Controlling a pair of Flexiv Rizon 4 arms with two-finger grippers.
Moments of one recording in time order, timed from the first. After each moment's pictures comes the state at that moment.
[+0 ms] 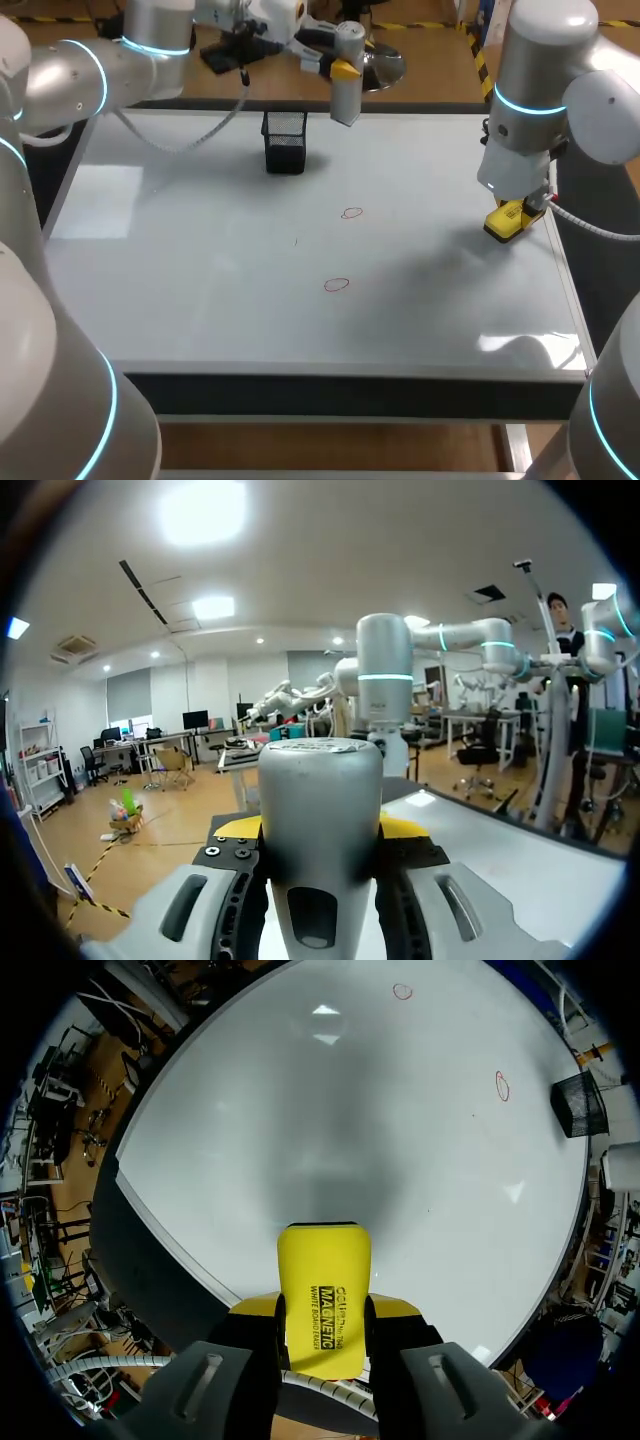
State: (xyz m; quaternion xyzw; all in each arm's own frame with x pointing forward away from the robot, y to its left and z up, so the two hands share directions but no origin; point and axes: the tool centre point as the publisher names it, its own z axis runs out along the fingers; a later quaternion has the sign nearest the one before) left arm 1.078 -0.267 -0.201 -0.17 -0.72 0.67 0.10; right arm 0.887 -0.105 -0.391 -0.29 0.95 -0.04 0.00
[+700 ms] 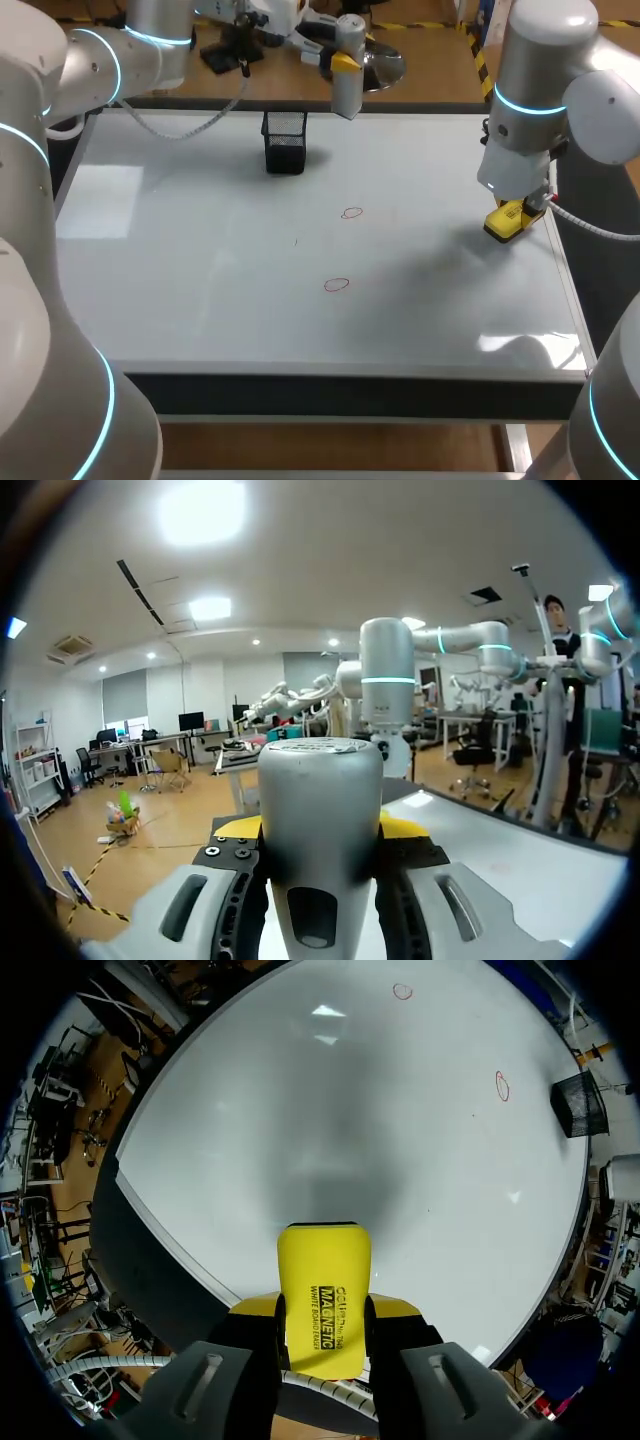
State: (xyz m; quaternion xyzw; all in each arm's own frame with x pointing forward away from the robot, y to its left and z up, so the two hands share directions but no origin) left arm 1.088 -0.268 -0.197 -0.18 -0.72 0.67 0.10; right arm 0.887 -0.105 -0.390 -0.29 0.95 -0.04 0.00
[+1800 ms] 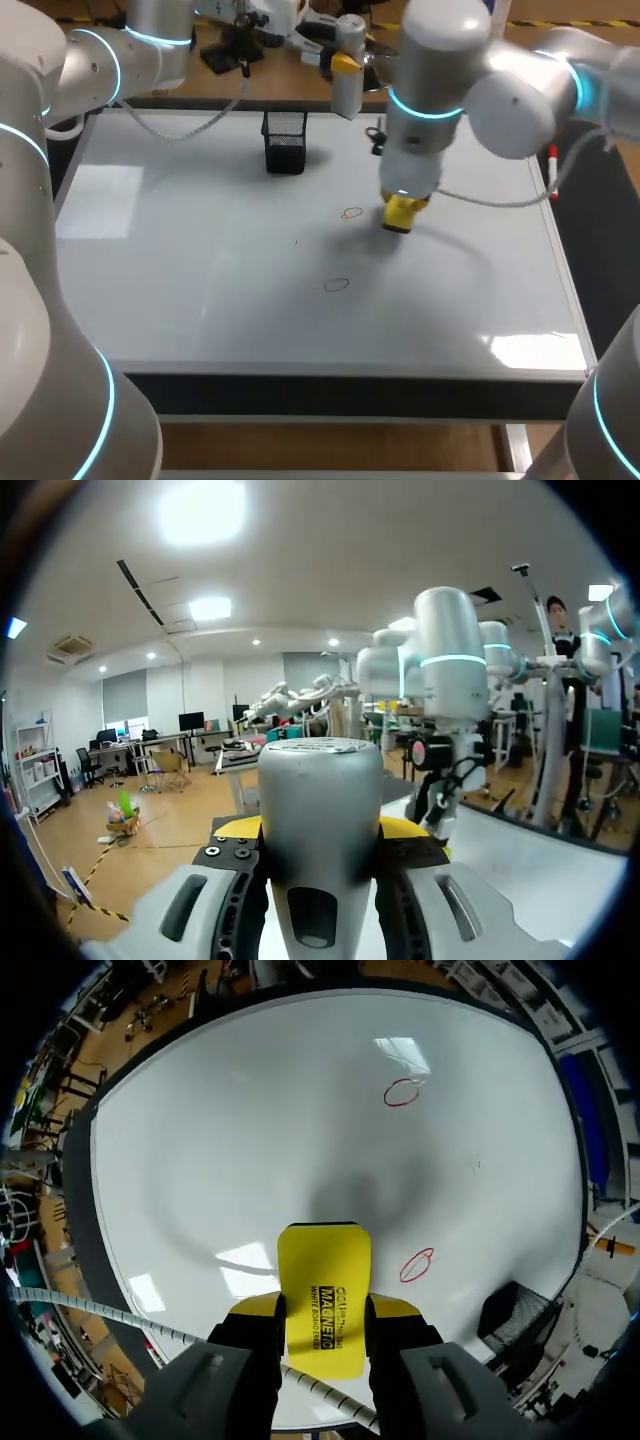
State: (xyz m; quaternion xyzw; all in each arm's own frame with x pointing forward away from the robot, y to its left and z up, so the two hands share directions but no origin) left arm 1.088 -0.269 -0.197 -0.18 -0.72 0.67 0.10; right arm 0.910 0.090 -0.380 -0.59 0.81 -0.02 0.05
